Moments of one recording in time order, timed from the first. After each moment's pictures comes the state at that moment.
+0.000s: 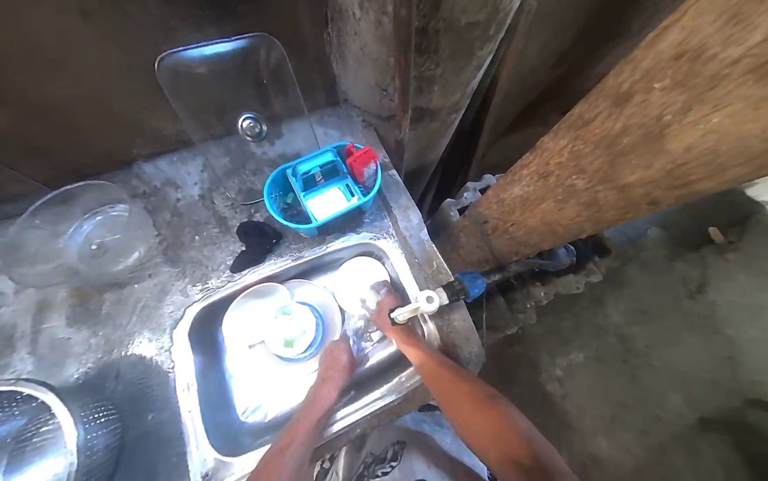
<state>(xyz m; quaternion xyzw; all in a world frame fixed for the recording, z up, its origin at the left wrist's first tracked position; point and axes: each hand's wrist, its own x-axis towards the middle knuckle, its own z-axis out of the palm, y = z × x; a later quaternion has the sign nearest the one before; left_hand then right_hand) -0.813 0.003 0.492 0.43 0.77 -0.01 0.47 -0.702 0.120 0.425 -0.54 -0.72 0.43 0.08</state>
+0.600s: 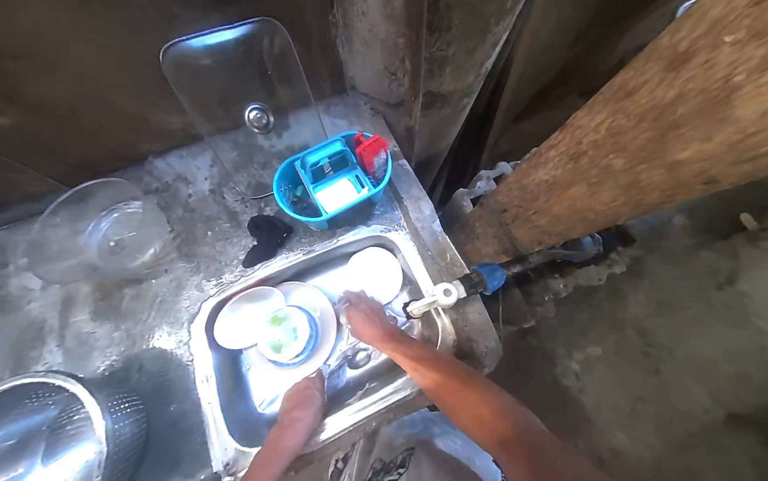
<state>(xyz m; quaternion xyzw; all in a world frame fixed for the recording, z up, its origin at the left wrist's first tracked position) -0.857 -0.073 0.515 0.43 0.74 -0.29 0.43 -0.761 0.093 0.466 -0.33 -0.87 0.35 -0.13</state>
